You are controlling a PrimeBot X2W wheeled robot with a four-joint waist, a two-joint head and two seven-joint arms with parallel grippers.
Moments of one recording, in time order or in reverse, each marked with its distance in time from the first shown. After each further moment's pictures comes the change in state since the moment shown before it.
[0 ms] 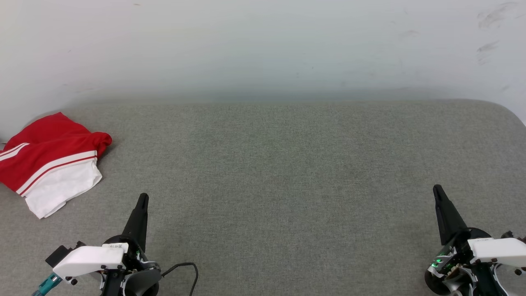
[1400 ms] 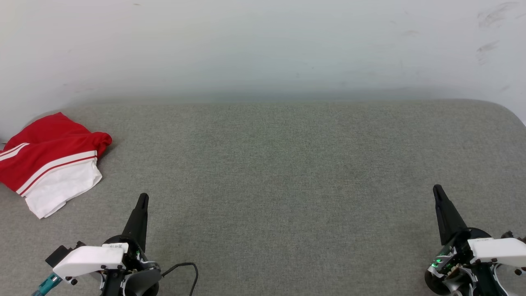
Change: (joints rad) left arm 0.000 0.000 0.000 0.000 0.000 0.000 0.000; right arm 0.000 0.000 0.000 0.000 0.000 0.000 0.000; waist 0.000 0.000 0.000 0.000
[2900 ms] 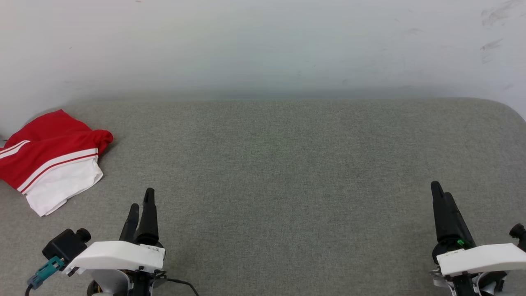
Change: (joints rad) left arm 0.060 -0.003 -0.073 -0.153 0.688 0.157 -0.161; right arm 0.077 0.001 0.040 -0.145 -0.681 0.000 -0.161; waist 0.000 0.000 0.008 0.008
